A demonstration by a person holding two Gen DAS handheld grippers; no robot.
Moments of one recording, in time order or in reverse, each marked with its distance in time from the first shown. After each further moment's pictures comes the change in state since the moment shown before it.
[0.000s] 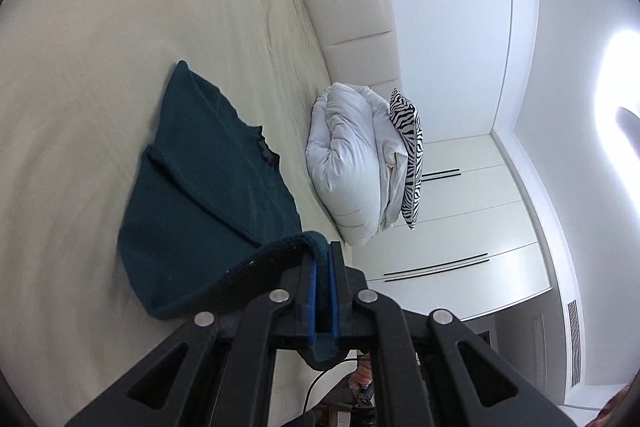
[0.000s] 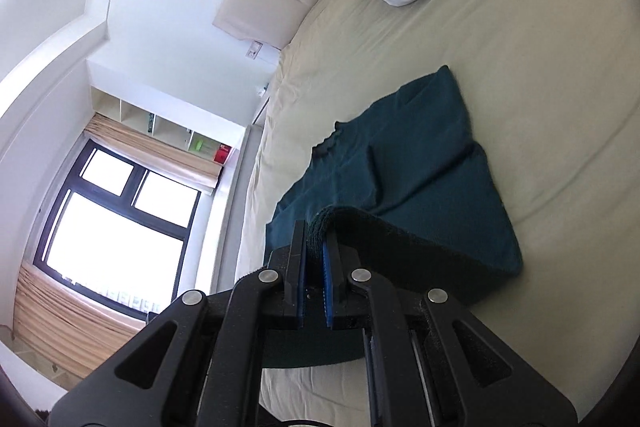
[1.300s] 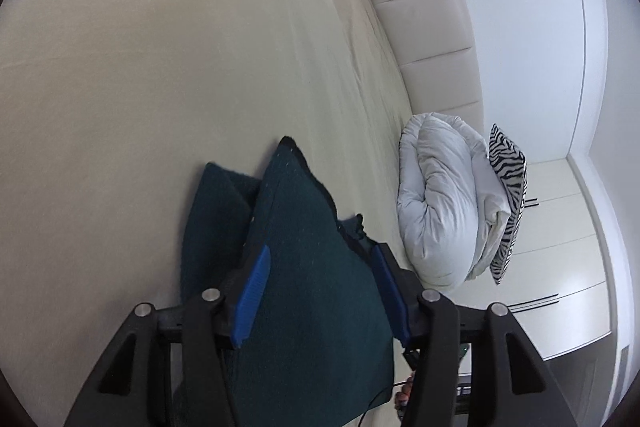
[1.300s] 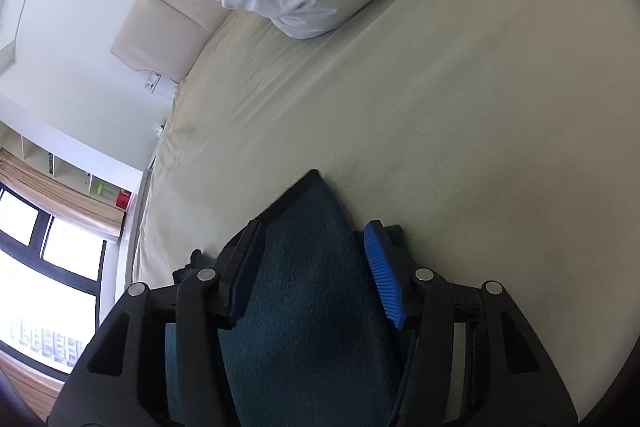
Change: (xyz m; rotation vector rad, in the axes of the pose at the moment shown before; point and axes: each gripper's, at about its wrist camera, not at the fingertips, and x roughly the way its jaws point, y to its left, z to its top) left arm 0.121 0.082 0.122 -0.009 -0.046 0.290; right arm 0.199 -0.102 0.173 0.006 -0.082 -0.370
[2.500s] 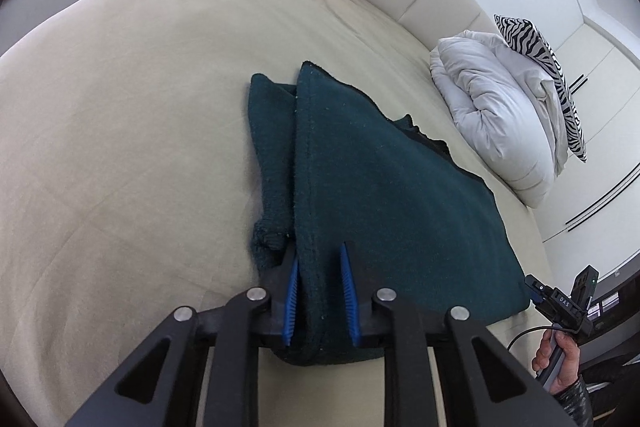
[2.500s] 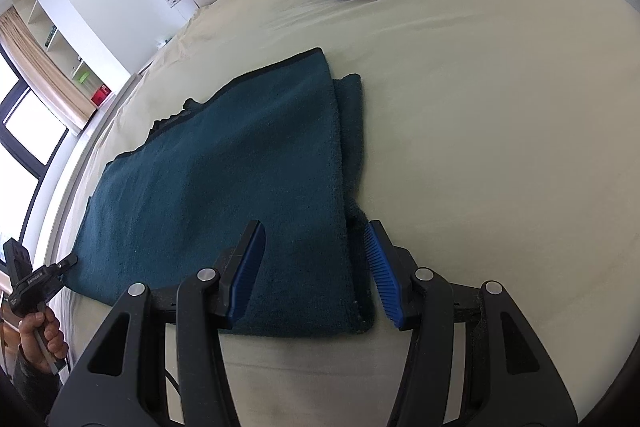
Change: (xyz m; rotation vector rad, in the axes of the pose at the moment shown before) left arm -0.029 -0.003 -0.106 0.437 -0.035 0.313; right arm -0.102 -0.010 -0.131 -0.344 0.046 -0.126
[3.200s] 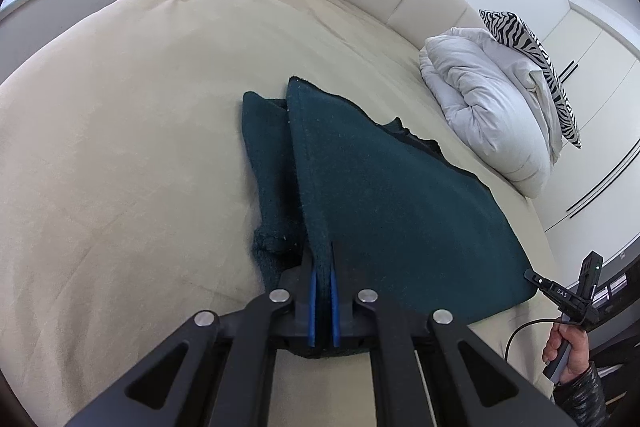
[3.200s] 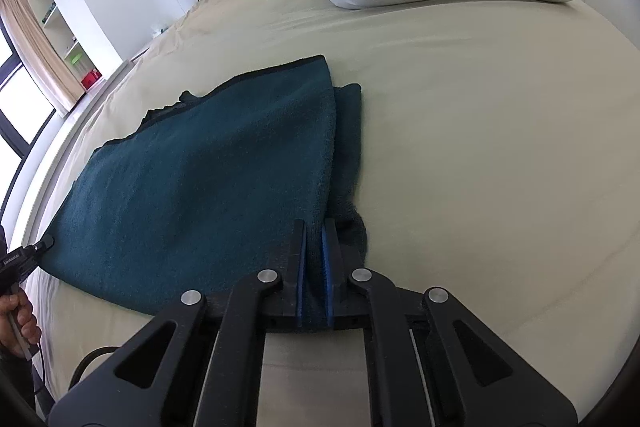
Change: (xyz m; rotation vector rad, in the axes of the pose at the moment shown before) left arm -0.015 -0.002 -0.002 0.075 -0.020 0.004; right arm -0.009 0.020 -0.003 -0.103 -0.008 -0.078
